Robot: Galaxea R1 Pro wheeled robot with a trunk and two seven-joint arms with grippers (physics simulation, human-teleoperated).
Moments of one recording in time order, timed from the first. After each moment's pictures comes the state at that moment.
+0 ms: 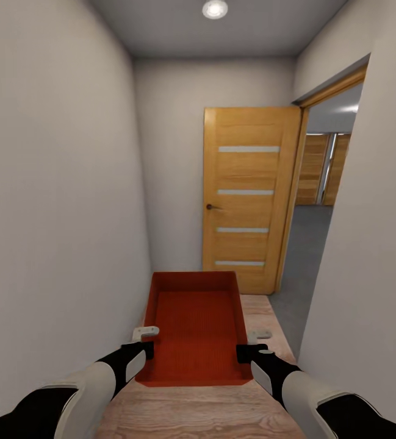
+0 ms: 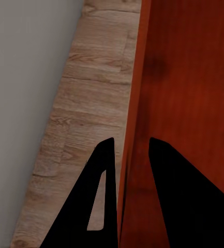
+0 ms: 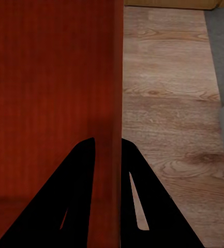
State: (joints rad) left arm -0.84 -0.11 0.04 -0.02 0.06 0.11 0.24; right arm -0.80 0.10 0.22 -0.04 -0.19 0.01 -0.10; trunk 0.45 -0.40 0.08
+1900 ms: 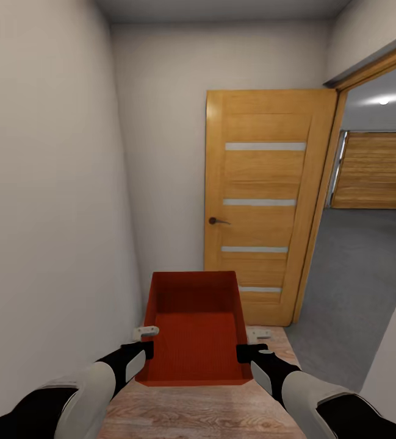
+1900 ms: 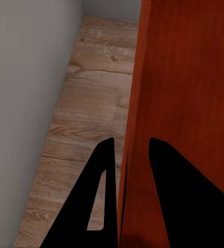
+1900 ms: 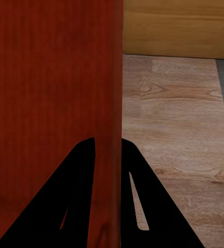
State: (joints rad) left arm -0.84 -0.11 0.04 -0.02 0.06 0.11 0.24; right arm -0.80 0.10 0.22 -0.04 -0.19 0.01 -0.10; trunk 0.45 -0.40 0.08
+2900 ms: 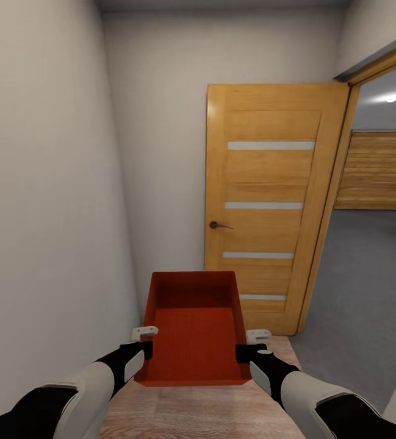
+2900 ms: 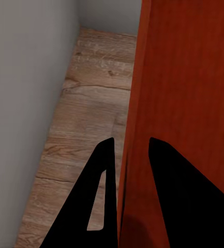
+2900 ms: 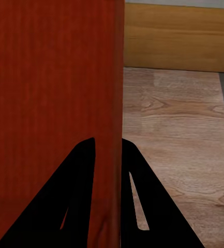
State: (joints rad) left arm -0.84 -0.10 -0.02 -0.02 0.13 0.11 0.23; right arm -0.80 0.11 0.22 -0.04 -0.18 0.01 -0.11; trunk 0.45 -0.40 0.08
